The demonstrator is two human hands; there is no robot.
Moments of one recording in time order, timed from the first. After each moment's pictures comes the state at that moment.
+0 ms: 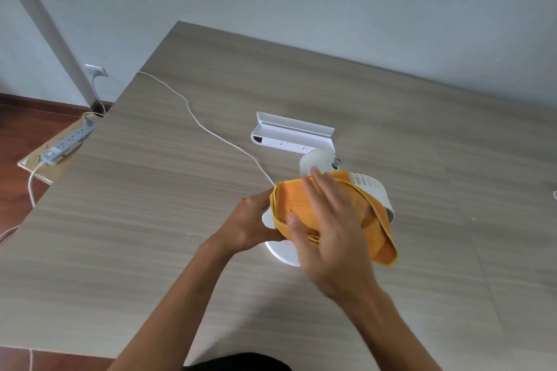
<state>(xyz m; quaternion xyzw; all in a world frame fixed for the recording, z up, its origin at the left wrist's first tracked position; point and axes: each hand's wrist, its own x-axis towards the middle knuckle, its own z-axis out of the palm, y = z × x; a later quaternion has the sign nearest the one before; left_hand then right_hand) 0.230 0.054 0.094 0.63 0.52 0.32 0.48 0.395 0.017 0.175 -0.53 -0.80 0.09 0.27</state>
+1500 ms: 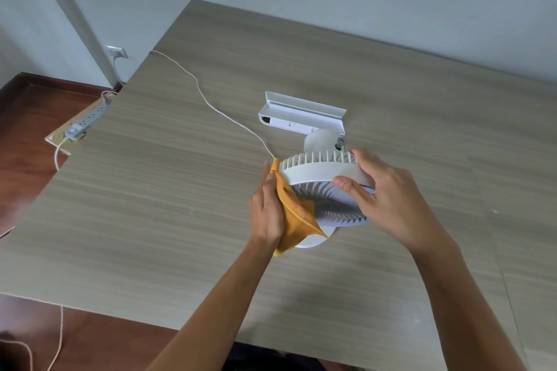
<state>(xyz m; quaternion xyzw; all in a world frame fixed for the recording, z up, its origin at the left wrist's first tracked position) 0.315 0.047 0.068 0.29 0.62 0.58 0.44 0.481 0.079 0.191 -0.53 -0.82 0.14 0.16</state>
